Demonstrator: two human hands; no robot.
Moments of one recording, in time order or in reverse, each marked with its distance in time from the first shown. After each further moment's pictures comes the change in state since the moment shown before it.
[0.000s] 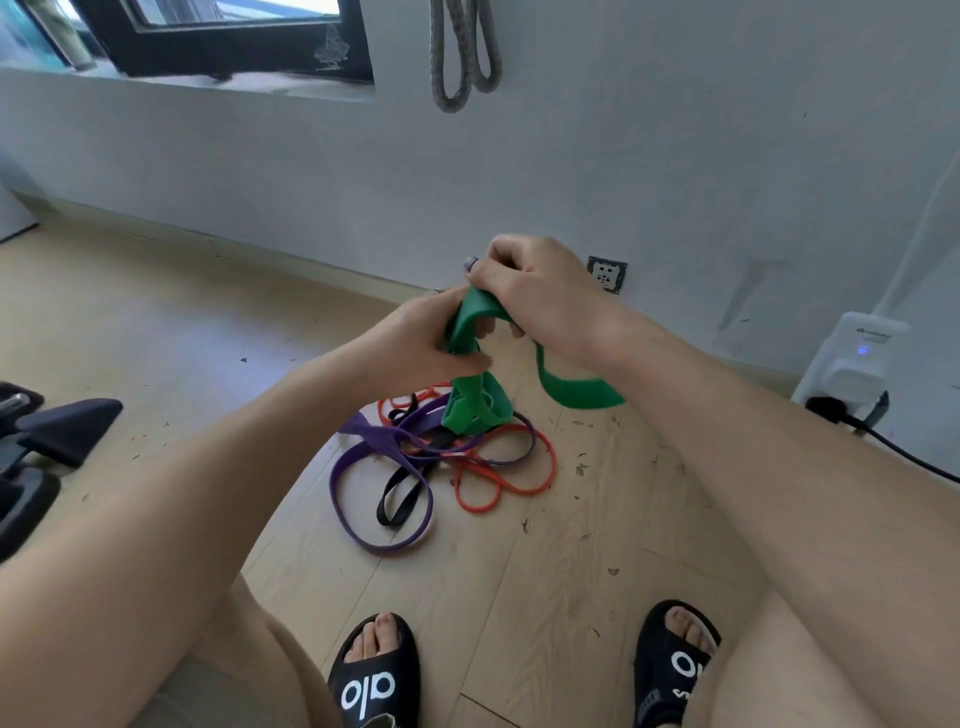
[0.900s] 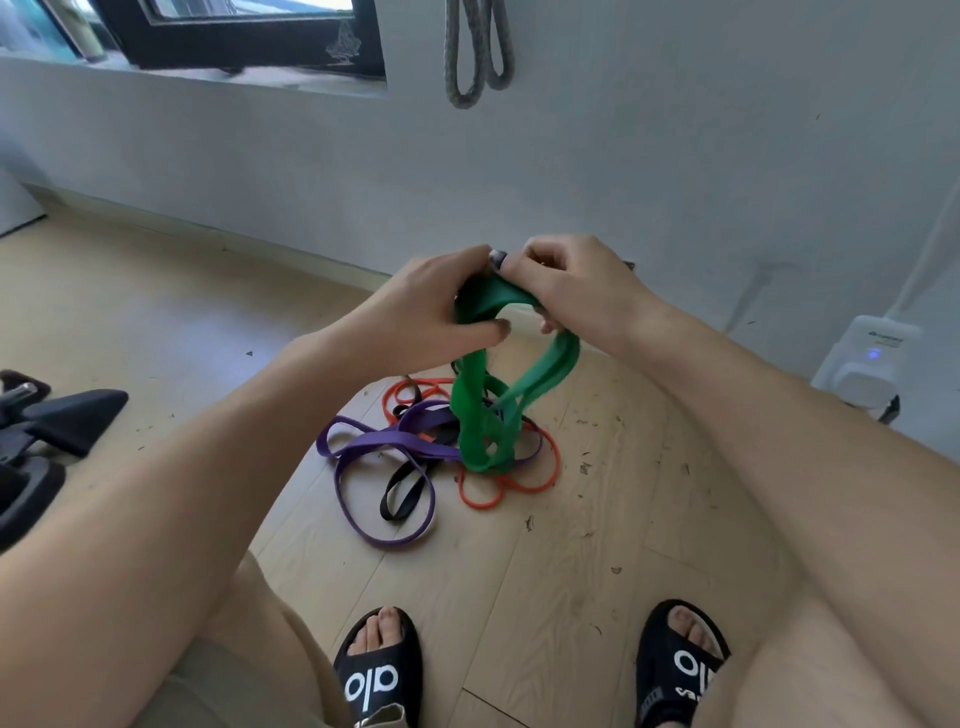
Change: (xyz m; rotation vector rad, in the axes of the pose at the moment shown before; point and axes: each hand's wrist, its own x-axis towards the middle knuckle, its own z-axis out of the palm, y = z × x) left_hand -0.008 0.026 -0.022 0.089 0.126 0.150; right_hand -0.005 0.009 -0.015 -0.058 -0.022 0.000
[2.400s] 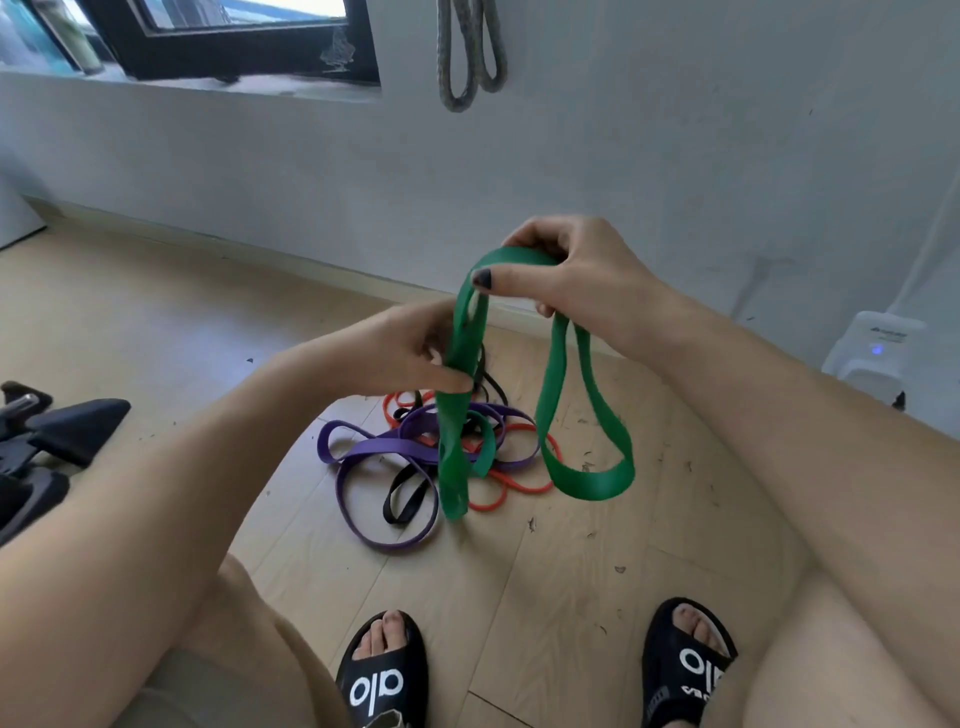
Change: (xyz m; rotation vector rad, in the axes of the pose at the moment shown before) left_hand -0.016 -0.032 0.002 -0.114 -0.304 -0.190; right_hand -0.007 -0.007 -0.008 0.161 0.001 -0.042
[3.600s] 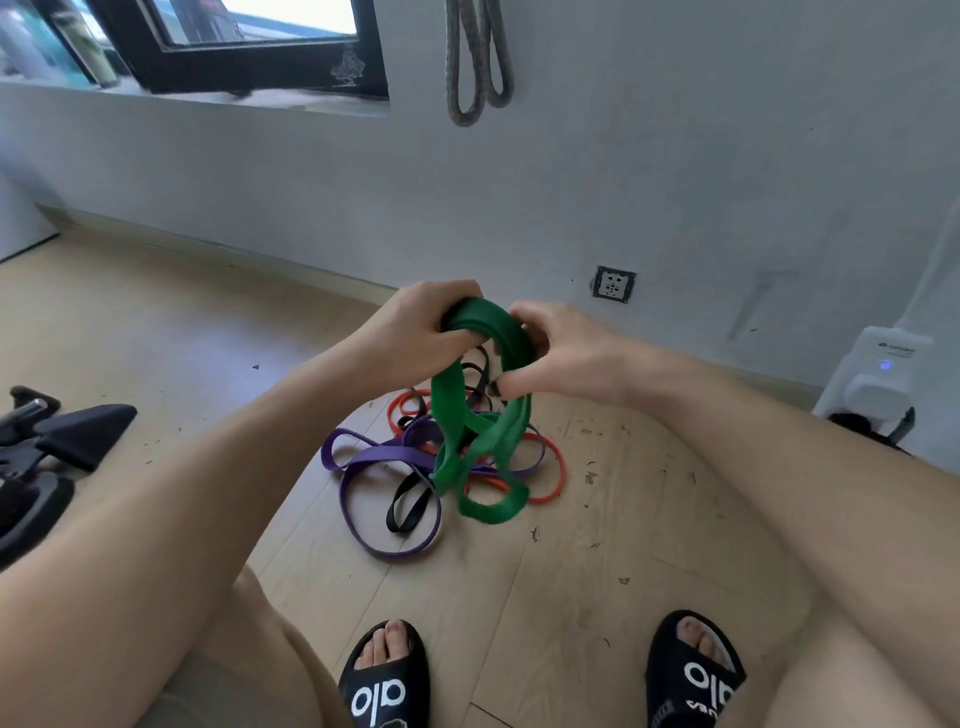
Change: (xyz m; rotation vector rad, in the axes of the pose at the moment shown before) left_hand 0.004 0.027 0.002 -0.034 0.301 -0.007; right_hand -0.013 0.021 0.017 -0.133 -0.302 0.080
